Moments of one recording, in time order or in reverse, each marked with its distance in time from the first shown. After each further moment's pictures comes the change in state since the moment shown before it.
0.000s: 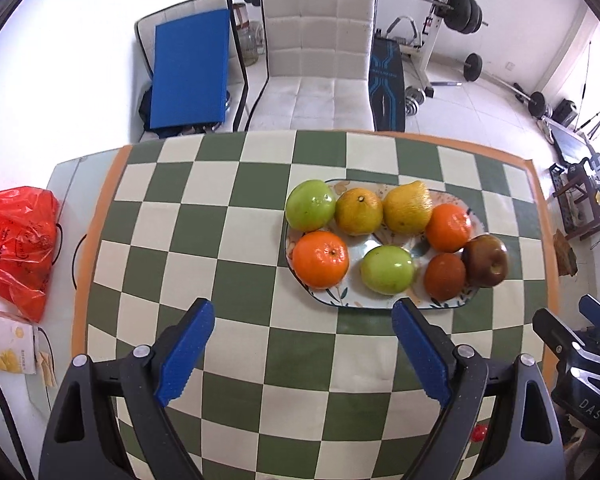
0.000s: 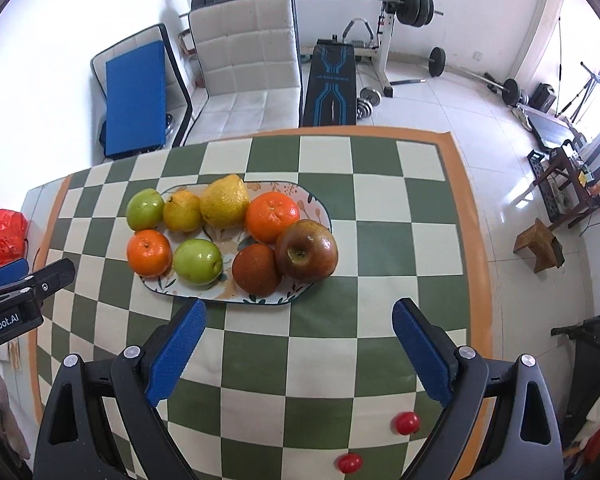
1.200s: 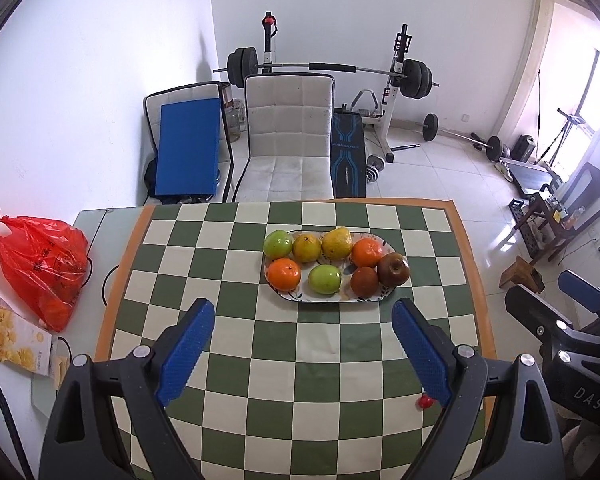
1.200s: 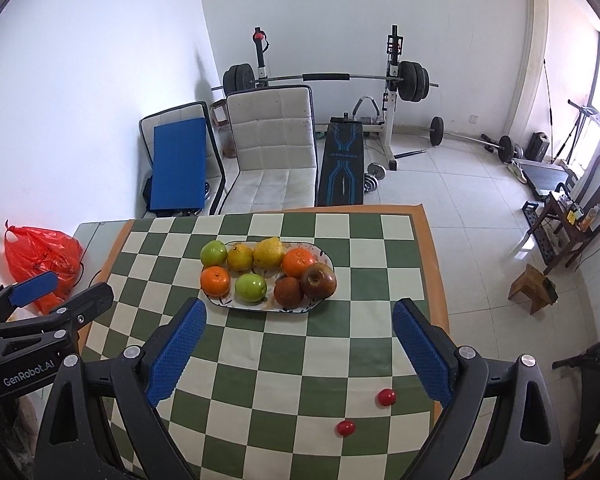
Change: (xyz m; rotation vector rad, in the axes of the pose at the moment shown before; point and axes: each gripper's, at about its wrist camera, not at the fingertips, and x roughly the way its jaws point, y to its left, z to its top) left arm -0.172 -0.020 -0.072 0.039 -0.263 -0.072; right arm -0.198 0.007 -0.059 -0.020 -0.261 0.061
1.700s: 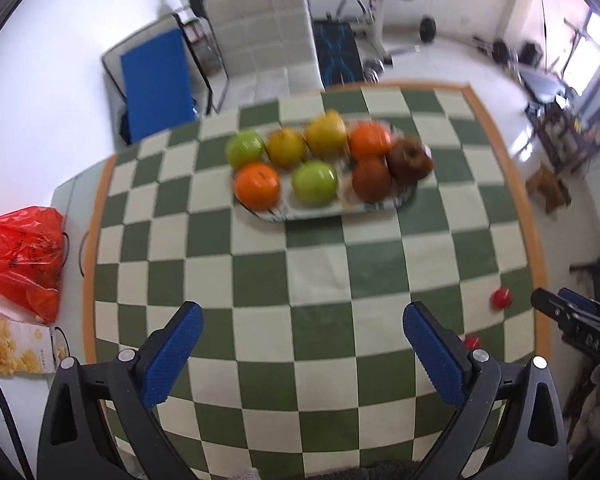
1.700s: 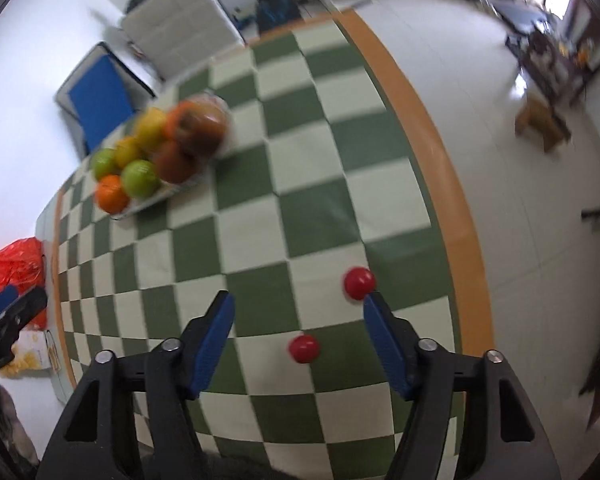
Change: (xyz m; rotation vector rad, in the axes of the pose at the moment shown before) left arm 0.128 -0.053 -0.056 0.165 0.330 0.072; right arm 0.163 -0.144 -0.137 0.365 0.450 0.019
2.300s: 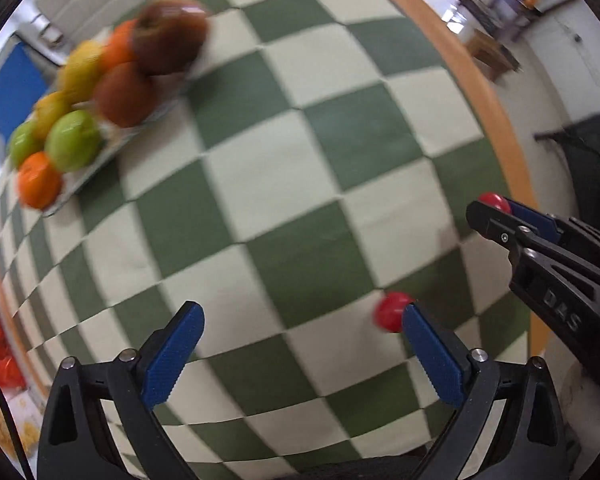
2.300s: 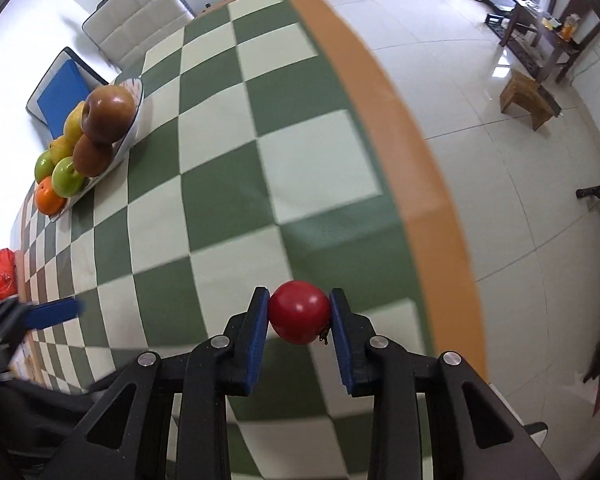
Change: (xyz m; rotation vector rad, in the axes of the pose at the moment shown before) left arm 0.115 -0.169 -0.024 0.352 0.305 -0.168; right arm 0.051 -0.067 -0.017 0.038 -0.006 -0.048
